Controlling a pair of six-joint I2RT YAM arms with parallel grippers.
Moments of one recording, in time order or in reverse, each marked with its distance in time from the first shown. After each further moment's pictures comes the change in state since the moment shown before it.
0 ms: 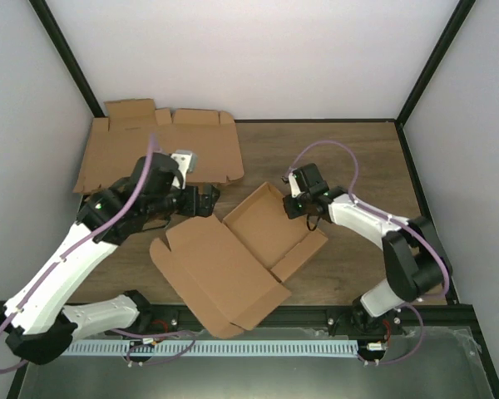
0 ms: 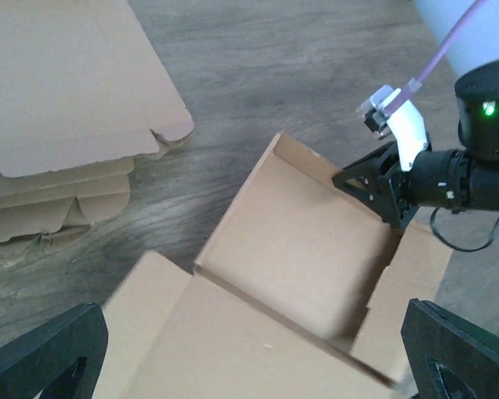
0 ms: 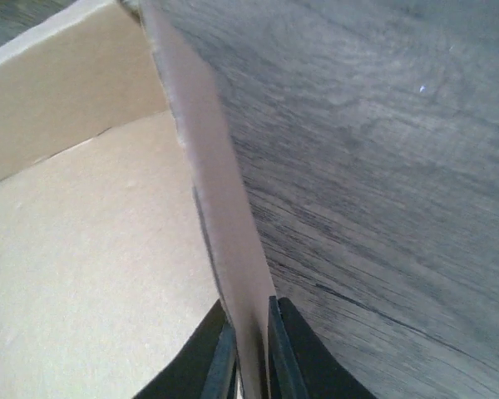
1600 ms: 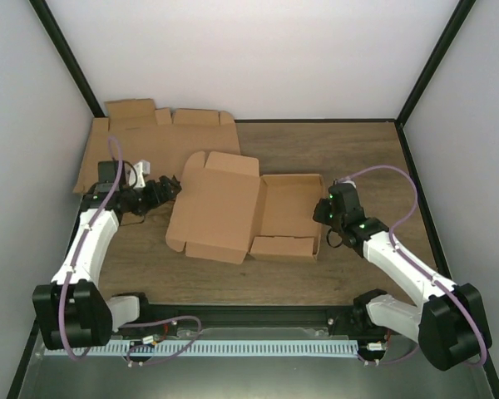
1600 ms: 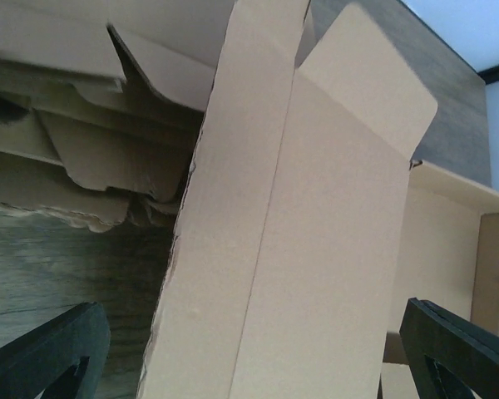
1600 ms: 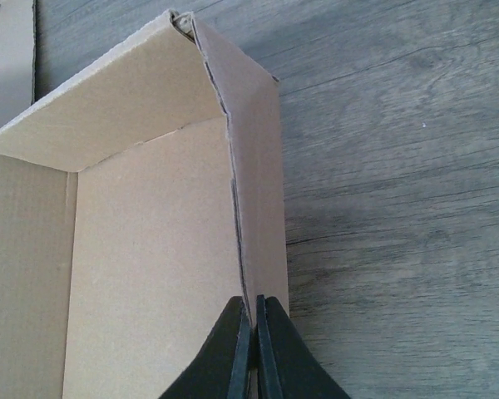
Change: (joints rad) left arm 0.793 0.074 -0.451 0.360 0.638 0.067; right arm -0.120 -0.493 -0.333 0.083 0.177 0.514
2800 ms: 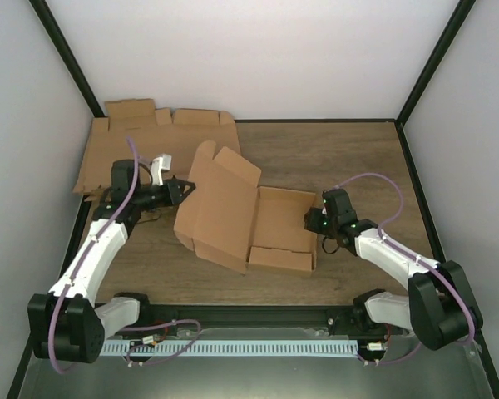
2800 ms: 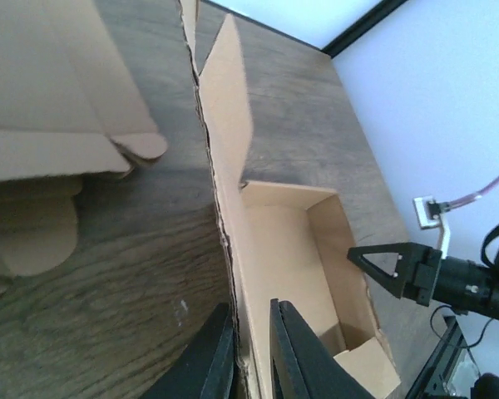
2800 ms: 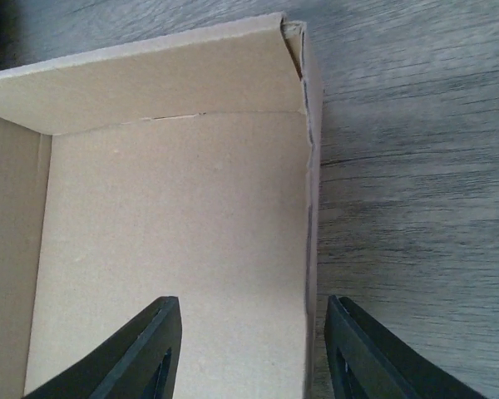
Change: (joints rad) left arm -0.148 -0.060 -0.143 0.354 0.182 -0.043; right arm -0.004 0.127 -0.068 0.079 -0.150 -0.019
